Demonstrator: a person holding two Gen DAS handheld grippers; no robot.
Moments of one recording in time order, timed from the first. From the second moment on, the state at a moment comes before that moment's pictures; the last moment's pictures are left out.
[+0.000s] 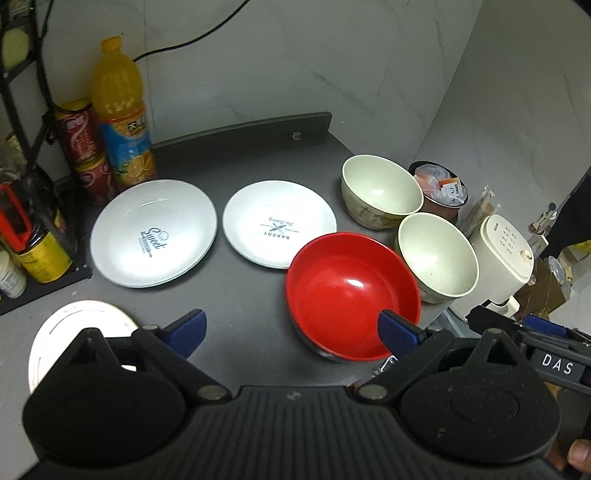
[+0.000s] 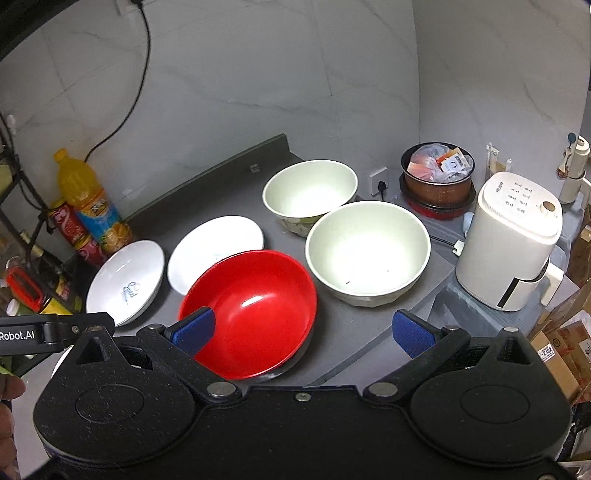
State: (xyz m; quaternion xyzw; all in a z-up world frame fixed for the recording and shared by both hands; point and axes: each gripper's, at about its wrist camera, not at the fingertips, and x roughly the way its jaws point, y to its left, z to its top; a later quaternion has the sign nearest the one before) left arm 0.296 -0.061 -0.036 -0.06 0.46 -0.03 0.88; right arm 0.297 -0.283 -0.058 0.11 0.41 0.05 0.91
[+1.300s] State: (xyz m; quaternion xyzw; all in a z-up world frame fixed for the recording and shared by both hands) left arm 0.465 -0.208 -0.125 -0.06 0.54 -0.10 0.83; right arm 0.425 -0.396 -0.167 0.17 0.52 0.03 0.84
